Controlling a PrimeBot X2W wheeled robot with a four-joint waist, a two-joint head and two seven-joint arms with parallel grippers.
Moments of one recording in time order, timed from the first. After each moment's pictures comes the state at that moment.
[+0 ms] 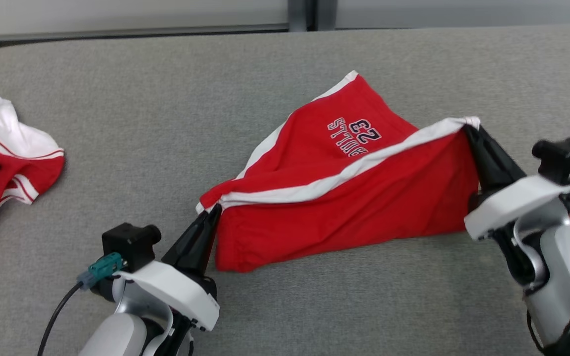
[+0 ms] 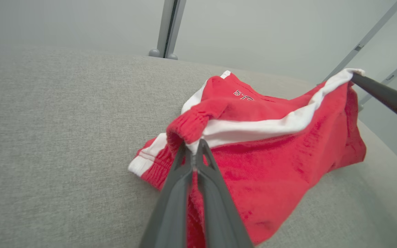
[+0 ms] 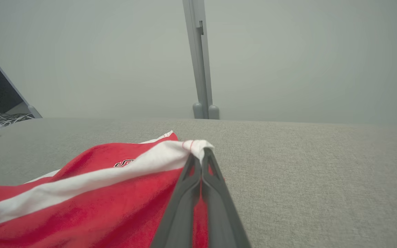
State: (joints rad) left arm -0.16 0.24 -0.40 0.04 -0.60 0.00 0.02; right arm -0.40 -0.25 0.22 0.28 0.39 0.13 0.03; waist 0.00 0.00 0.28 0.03
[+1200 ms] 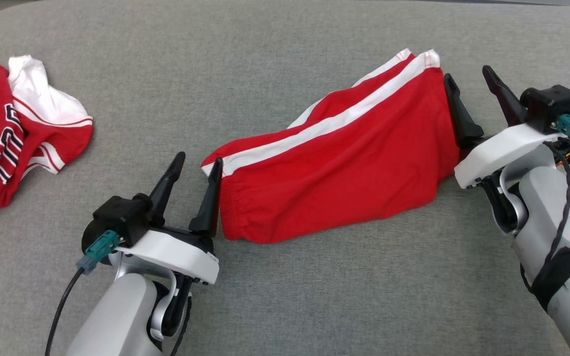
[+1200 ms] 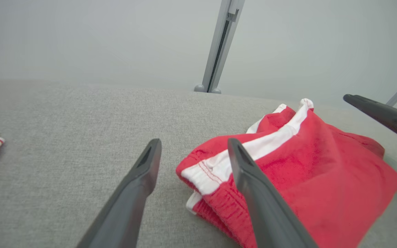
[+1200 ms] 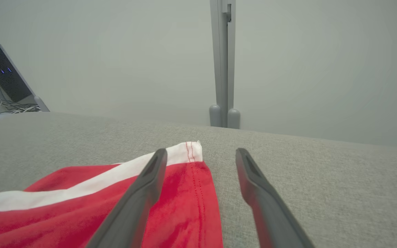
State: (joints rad) left arm -0.36 0.17 -0.41 0.27 -0.53 0.01 -0.23; right arm -0.83 -0.27 0.48 0.84 0.49 0.13 -0.26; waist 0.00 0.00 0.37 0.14
